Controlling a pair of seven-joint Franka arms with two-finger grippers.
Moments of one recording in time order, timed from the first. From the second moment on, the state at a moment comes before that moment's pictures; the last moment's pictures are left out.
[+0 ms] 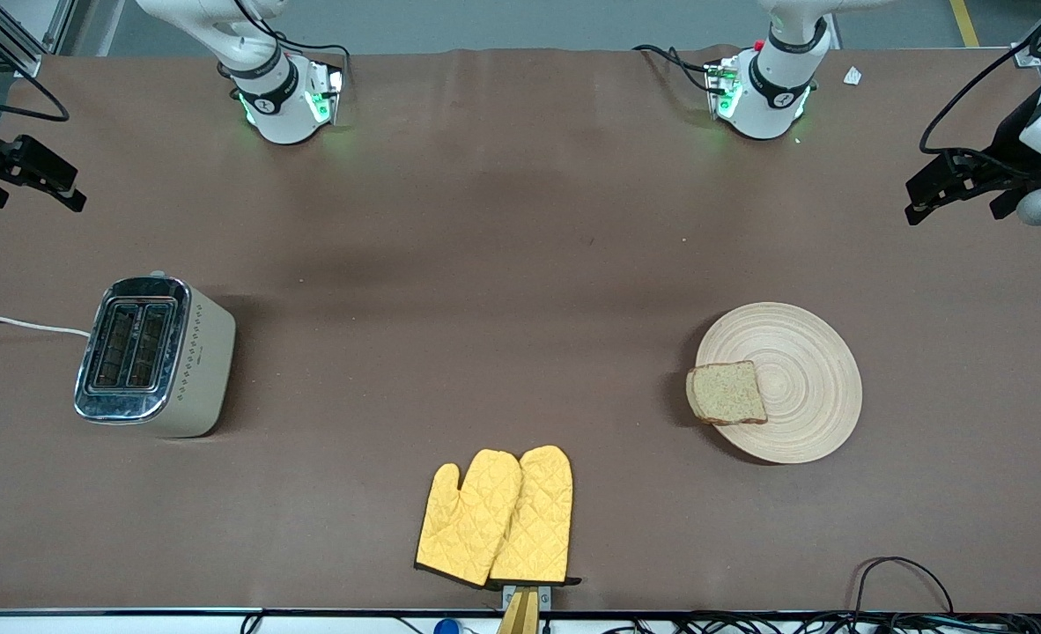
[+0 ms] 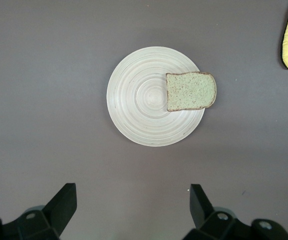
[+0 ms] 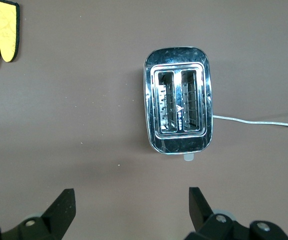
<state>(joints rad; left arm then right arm) 0.06 -0.03 -0.18 -1.53 0.02 1.53 -0.16 0.00 -0.16 -0.04 -1.70 0.01 1.59 0.03</state>
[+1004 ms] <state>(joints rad) 0.18 0.09 -0.14 -1.51 -0.04 1.64 -0.13 0.00 -0.16 -0.04 -1.73 0.01 1.60 0.03</state>
